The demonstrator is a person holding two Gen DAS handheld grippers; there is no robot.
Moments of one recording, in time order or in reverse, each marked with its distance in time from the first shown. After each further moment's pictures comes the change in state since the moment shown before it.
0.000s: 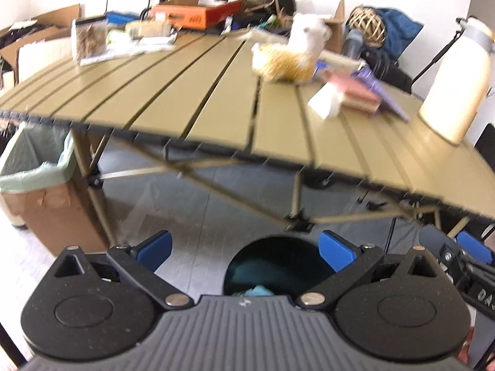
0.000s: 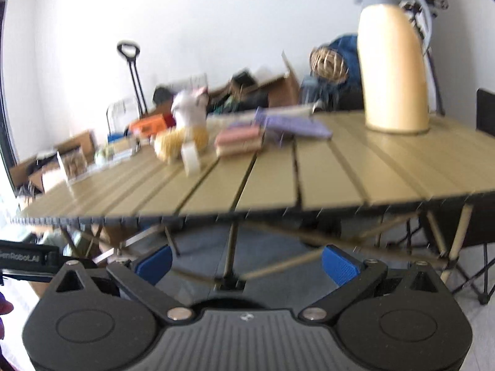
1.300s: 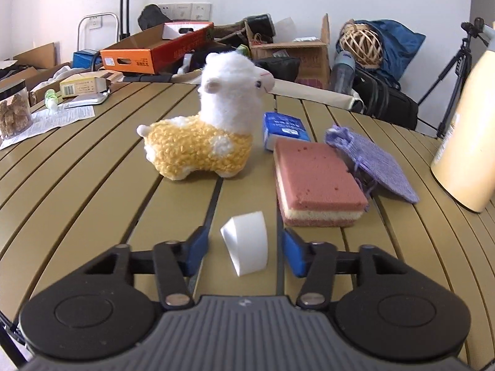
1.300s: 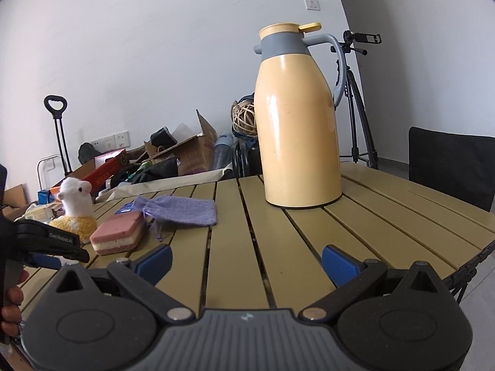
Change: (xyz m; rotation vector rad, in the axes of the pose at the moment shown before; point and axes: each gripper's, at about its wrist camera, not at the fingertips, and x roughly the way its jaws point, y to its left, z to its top) left arm 0.124 -0.107 0.120 0.038 -0.105 0.041; right arm 0.025 -0.109 0.068 0.057 -0.180 -0.248
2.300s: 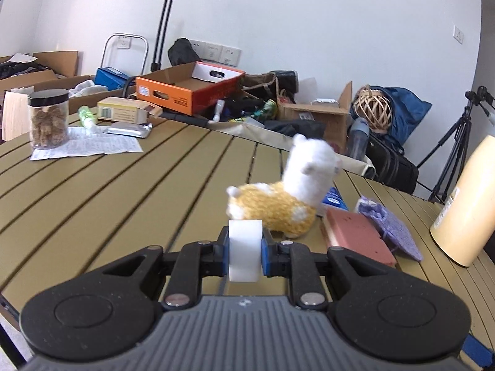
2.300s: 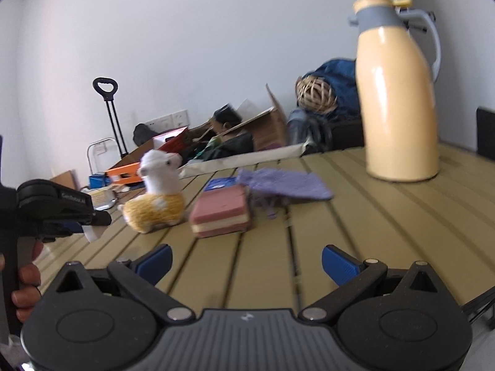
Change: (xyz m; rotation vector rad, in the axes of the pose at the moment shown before) left arm -0.043 0.096 0.018 -0.125 -0.169 -0.057; right arm 0.022 0.110 -0.012 0.013 0.097 0.212
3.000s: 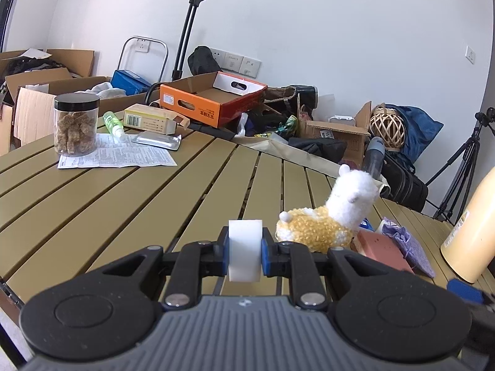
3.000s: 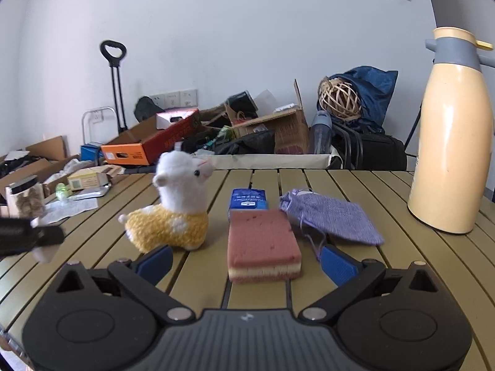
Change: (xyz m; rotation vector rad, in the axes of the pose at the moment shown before) left arm -0.011 0.051 0.019 -0.044 -0.025 0.013; right arm 0.080 0.072 0.052 -0.161 0.069 -0.079
